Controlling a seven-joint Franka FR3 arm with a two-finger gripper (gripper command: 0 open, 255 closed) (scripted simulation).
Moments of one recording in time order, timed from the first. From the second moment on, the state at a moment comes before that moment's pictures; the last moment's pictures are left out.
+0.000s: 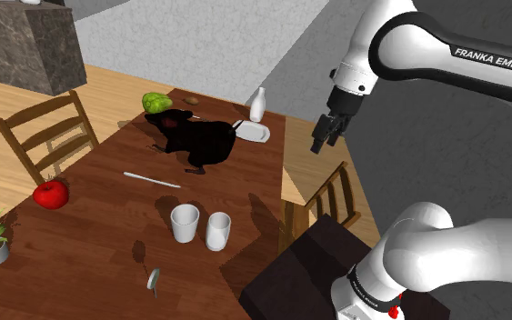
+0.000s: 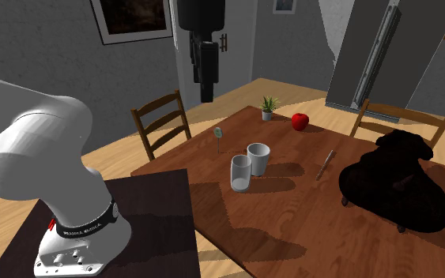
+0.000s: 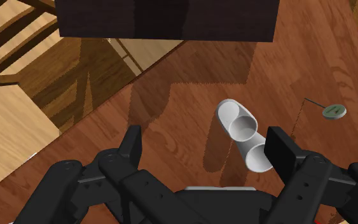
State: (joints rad) arm 0.01 -0.80 -0.05 -2.43 0.05 1.60 -0.04
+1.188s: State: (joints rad) arm 0.10 -0.40 0.07 -2.60 0.07 2.18 -0.05
